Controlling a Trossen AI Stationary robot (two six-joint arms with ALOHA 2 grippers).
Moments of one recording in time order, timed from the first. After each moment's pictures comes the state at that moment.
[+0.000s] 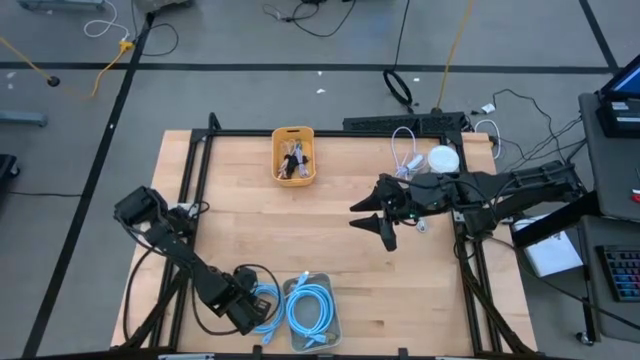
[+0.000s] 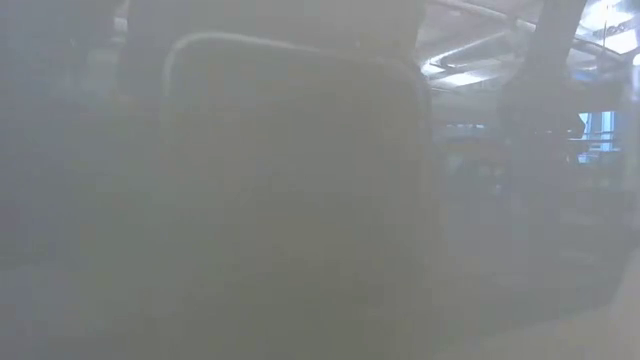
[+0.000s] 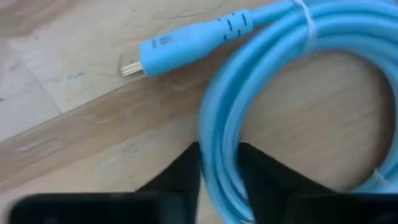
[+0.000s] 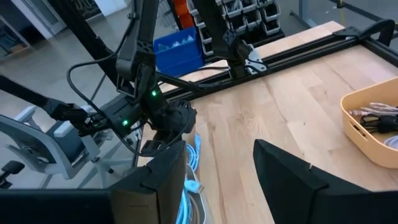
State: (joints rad) left arm -0.77 1.79 1.03 -0.66 -0.01 -1.94; right arm 0.19 1.21 1.21 -0.34 0.11 0.43
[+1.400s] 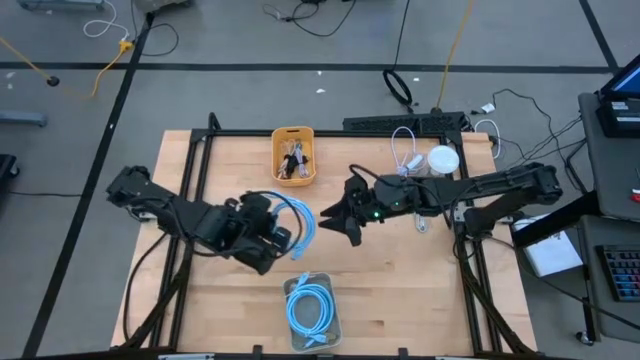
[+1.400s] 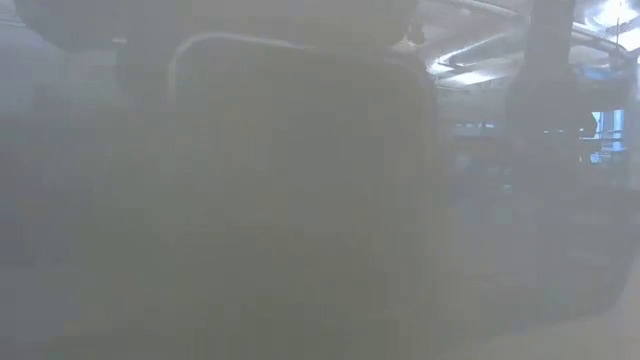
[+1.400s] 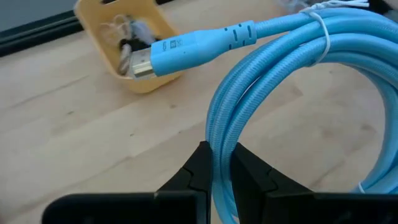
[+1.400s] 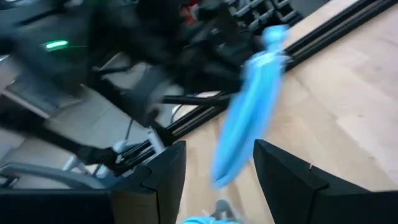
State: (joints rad) left arm -0.44 1.57 1.58 -1.39 -0.70 -1.45; right arm 0.13 1.42 1.21 -0.04 -0.01 0.68
